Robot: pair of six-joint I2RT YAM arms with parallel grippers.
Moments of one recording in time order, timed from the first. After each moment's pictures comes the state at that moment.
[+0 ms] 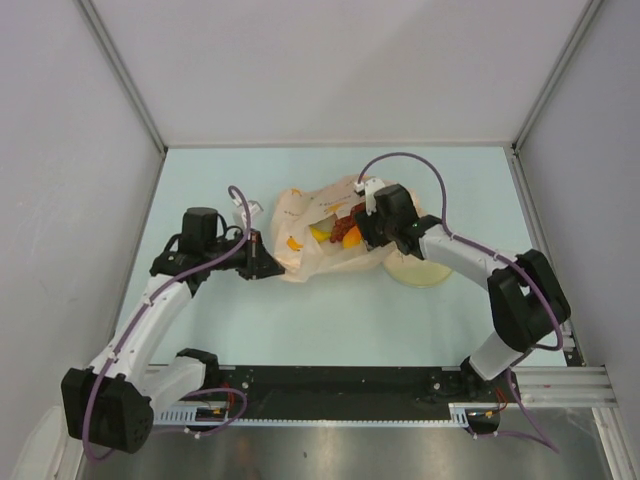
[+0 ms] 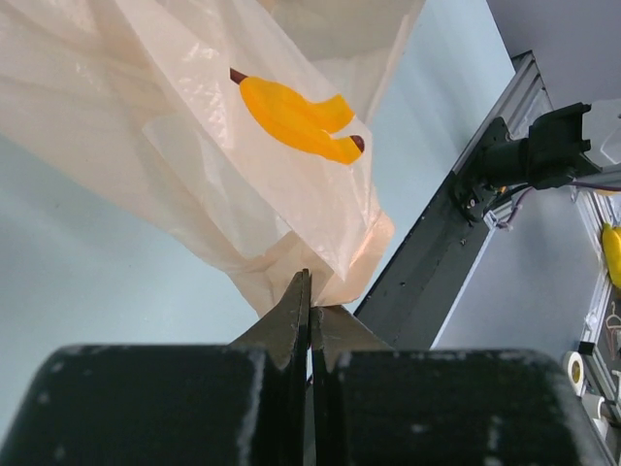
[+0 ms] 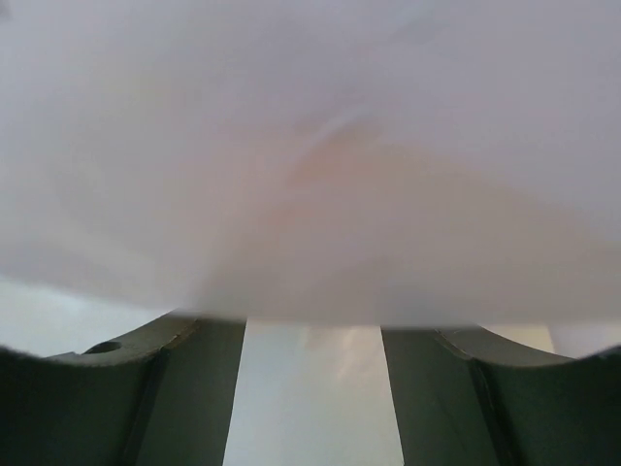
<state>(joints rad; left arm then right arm) -0.21 1.01 0.80 -0.53 0.82 -0.15 0.58 1.60 1.05 -0.20 0.04 -0.03</state>
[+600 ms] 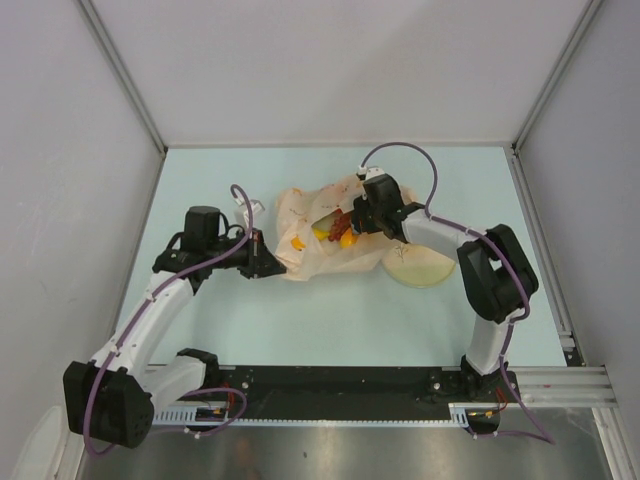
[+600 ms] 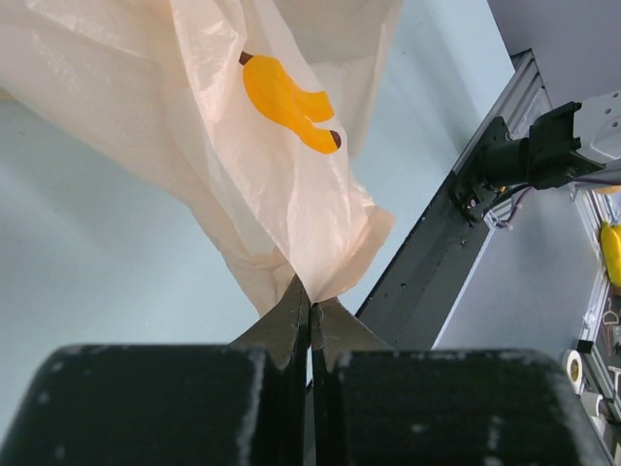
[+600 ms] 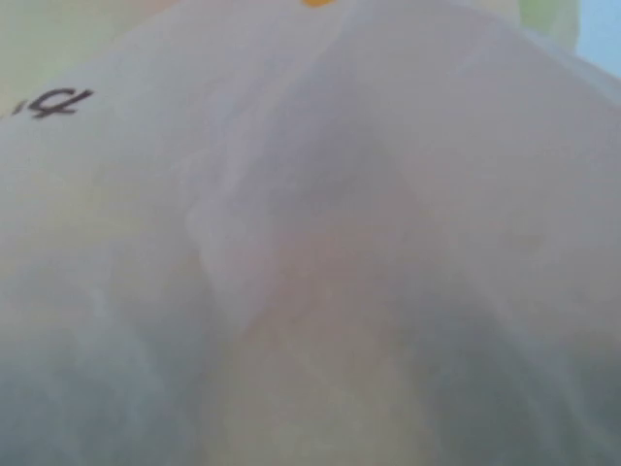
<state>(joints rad) -0.22 1.04 0.80 -0.51 0.82 -0.15 0.54 1.84 1.23 -0.13 0.08 0.21</state>
